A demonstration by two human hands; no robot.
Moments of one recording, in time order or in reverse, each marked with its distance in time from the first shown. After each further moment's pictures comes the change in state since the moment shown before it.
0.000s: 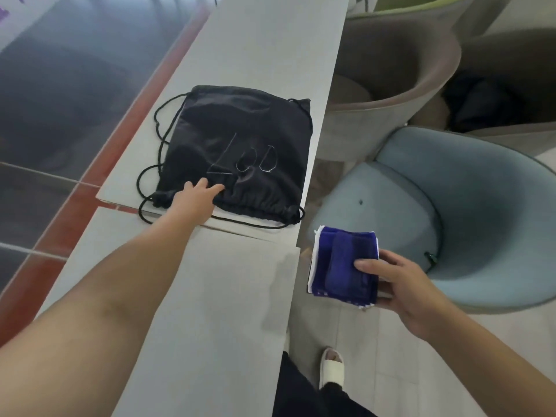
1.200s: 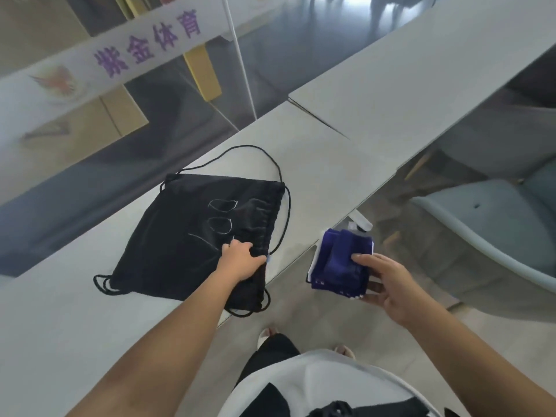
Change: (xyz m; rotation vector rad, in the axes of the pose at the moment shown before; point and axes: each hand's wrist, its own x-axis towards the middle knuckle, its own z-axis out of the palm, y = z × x) left_hand -0.502 0.147 0.201 -0.810 -0.034 -0.805; right_hand -0.150 0.188 -0.024 -0.242 -0.497 0.092
